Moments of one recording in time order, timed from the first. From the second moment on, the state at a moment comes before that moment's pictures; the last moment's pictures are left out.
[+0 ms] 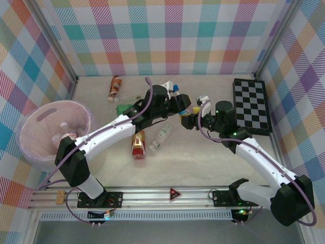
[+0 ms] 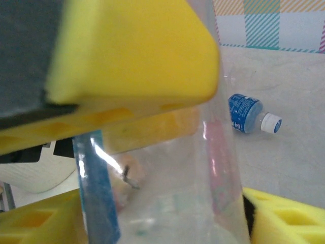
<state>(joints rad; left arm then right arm) -0.80 1.60 1.39 -0.16 0.12 -0.97 0.47 1.09 0.80 -0.05 -0.45 0.21</state>
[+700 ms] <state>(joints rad) -0.68 1.55 1.59 -0.53 0.10 -0.75 0.44 1.00 0.84 -0.31 -0.40 0.05</state>
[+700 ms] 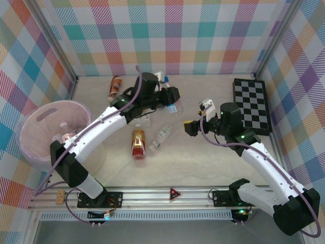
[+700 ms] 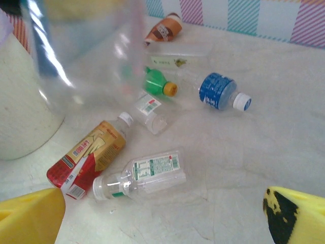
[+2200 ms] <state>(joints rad) 0.47 0.97 1.43 -1.19 0.19 -0.35 0.44 1.17 0.91 -0.39 -0.40 0.05</state>
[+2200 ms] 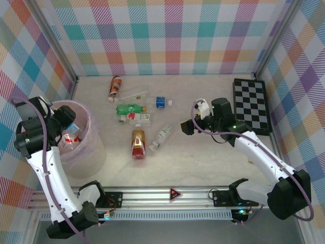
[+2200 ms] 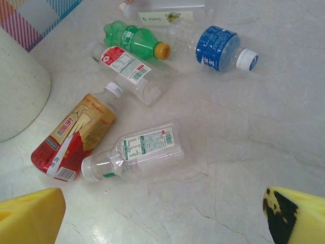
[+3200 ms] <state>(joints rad) 0.47 0.98 1.13 -1.18 0.16 -0.28 0.45 1.31 0.98 -0.41 -0.27 0.21</state>
